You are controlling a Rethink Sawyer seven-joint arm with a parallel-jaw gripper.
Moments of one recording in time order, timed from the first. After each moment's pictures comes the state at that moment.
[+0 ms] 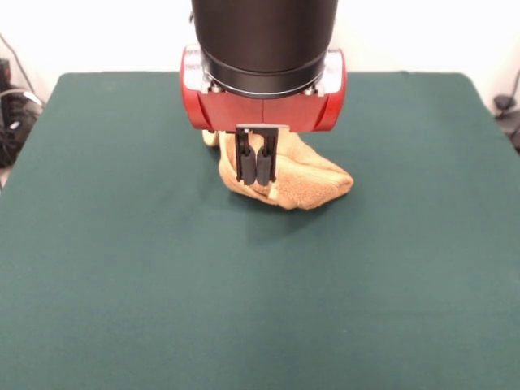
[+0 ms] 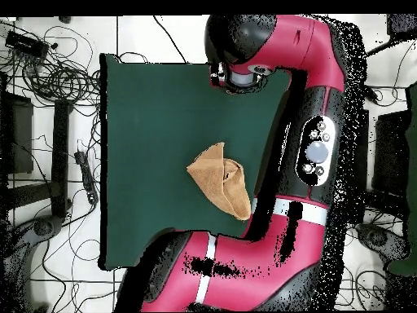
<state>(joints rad) -0.17 -0.16 -0.06 0.38 0.01 1.52 1.57</state>
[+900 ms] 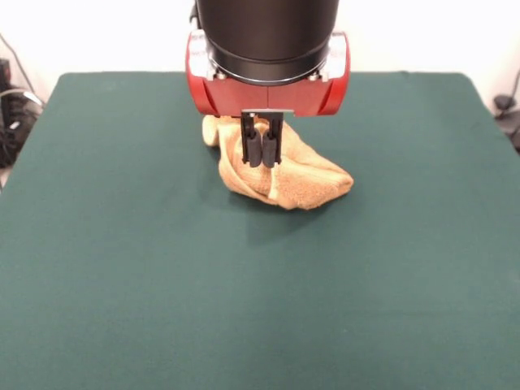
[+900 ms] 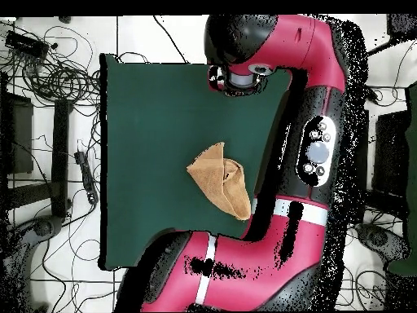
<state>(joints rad) -0.17 -0.16 -0.06 0.38 0.02 1.58 1.57</state>
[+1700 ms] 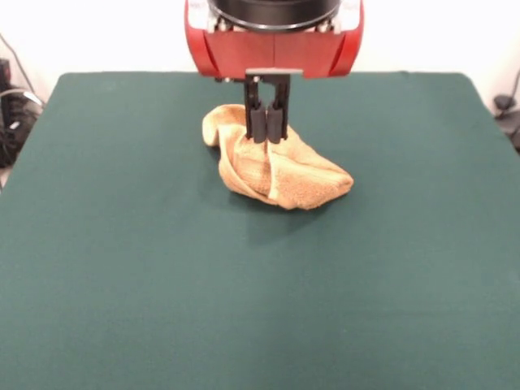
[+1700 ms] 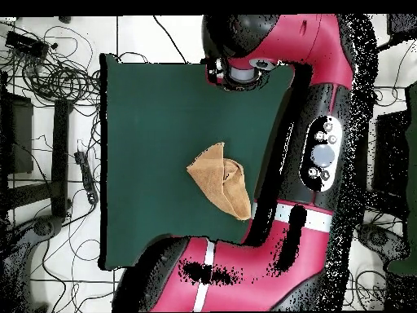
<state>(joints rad) -0.16 -0.20 -0.06 0.38 0.03 1.58 1.57</state>
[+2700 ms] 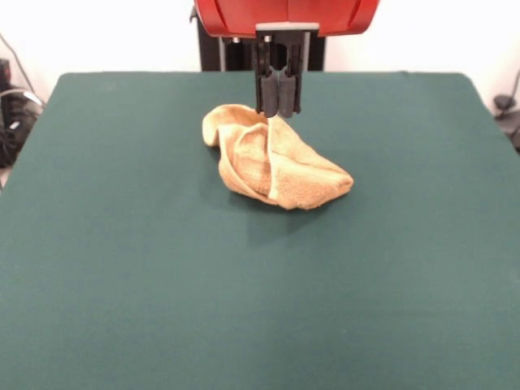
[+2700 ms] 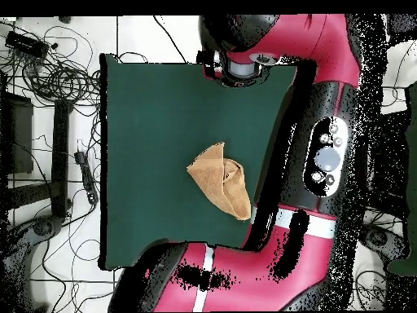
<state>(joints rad) -0.16 -0.24 -0.06 0.38 0.05 1.58 1.57</state>
